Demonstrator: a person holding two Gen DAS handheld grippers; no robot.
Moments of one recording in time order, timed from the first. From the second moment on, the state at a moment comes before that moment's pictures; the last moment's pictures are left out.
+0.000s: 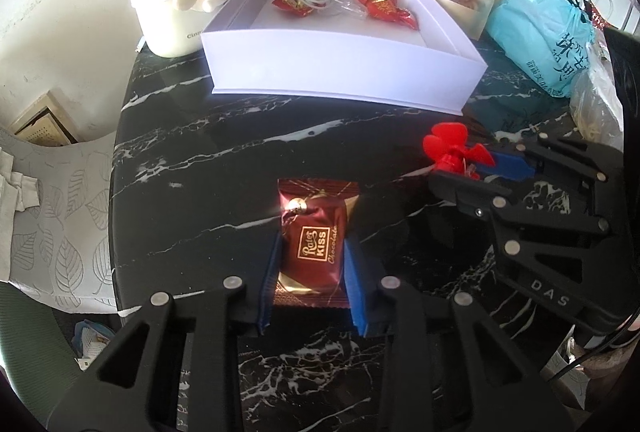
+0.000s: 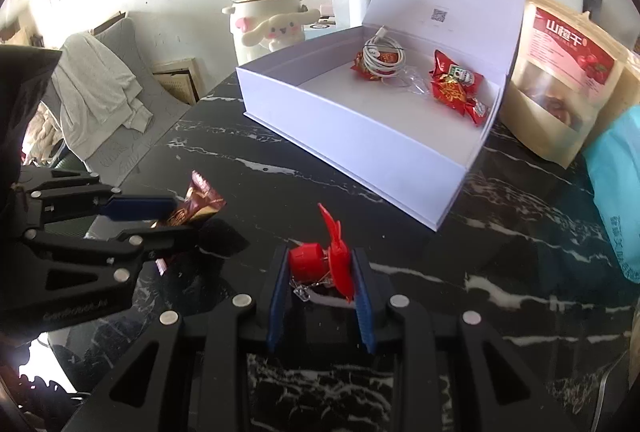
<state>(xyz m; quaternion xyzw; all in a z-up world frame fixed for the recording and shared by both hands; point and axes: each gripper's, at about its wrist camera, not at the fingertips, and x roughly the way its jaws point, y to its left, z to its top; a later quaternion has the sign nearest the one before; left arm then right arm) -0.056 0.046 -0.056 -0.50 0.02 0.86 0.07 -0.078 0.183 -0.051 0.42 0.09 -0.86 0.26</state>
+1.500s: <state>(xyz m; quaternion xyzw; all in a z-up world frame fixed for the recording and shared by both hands) -0.118 0.100 0.016 -0.44 0.06 0.89 0.12 -0.114 0.222 0.020 0.39 0.09 -0.88 0.25</state>
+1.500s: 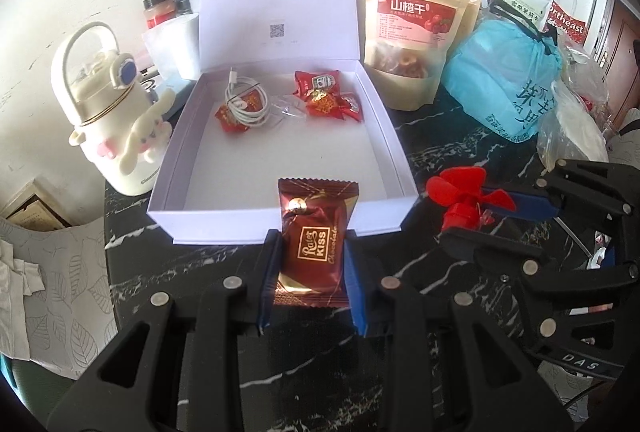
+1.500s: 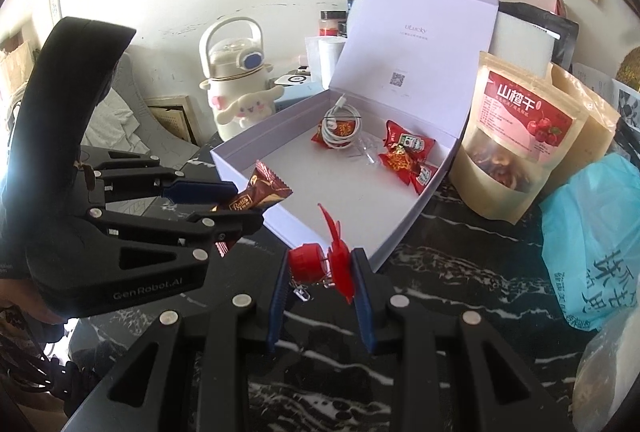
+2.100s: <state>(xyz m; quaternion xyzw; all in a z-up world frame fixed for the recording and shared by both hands) -0.186 0.099 -0.004 -0.46 0.07 0.87 0.13 -0.179 0.208 0.005 0.40 0.09 -0.88 0.26</state>
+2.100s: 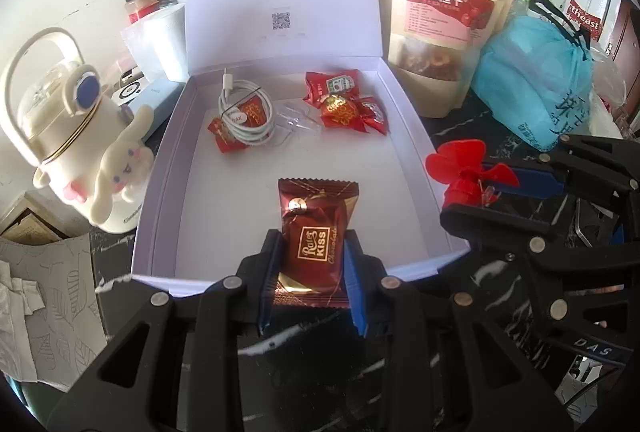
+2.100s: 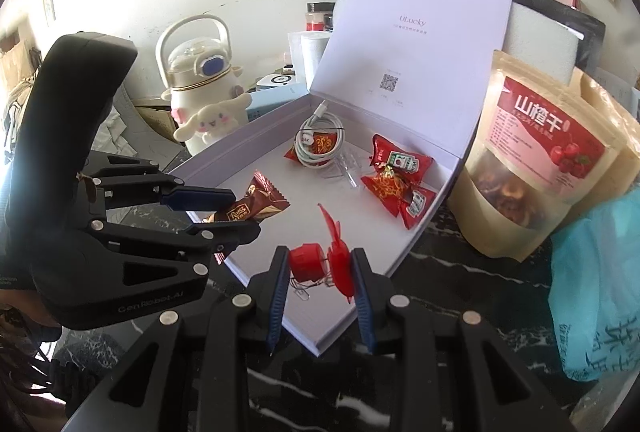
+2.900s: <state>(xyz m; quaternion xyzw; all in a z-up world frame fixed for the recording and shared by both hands) -0.264 0.091 -0.038 -0.49 0.10 0.86 0.12 -0.255 0.190 -0.033 0.43 0.10 -0.86 0.27</state>
